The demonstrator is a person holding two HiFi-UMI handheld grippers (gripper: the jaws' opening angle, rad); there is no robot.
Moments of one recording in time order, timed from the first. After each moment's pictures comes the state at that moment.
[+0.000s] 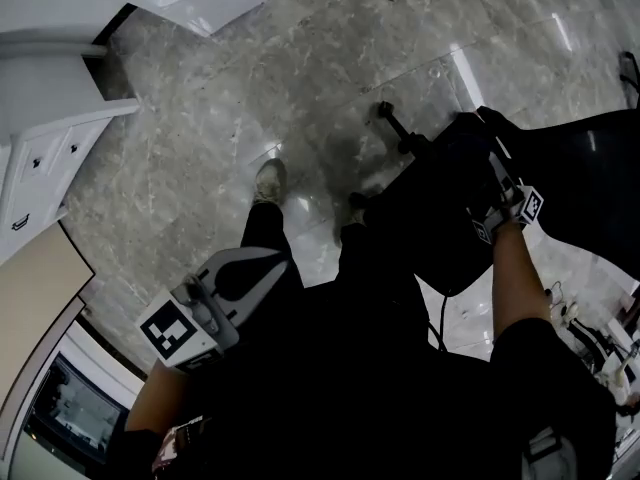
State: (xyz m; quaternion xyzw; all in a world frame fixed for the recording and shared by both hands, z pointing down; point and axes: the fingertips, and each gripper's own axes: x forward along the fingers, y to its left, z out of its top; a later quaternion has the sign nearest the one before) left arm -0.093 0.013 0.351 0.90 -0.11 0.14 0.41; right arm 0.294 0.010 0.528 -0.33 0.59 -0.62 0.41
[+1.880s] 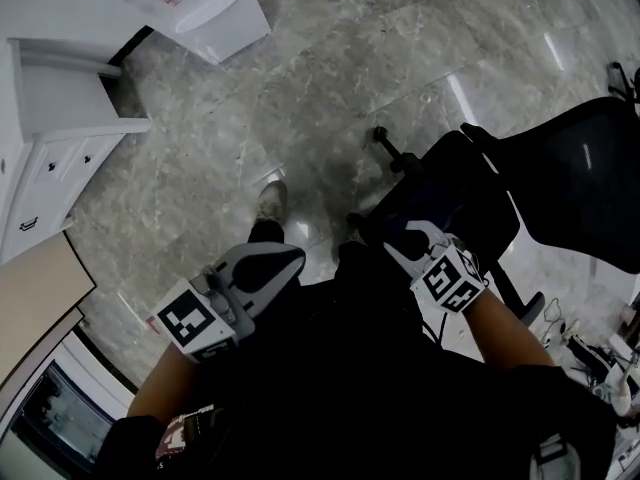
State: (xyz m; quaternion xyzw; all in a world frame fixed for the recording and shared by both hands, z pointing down) left arm -0.071 0.025 0.303 0.92 -0.09 0.12 0.36; right arm 0.051 0.108 0.458 -0.23 0.84 -0.26 -0.41
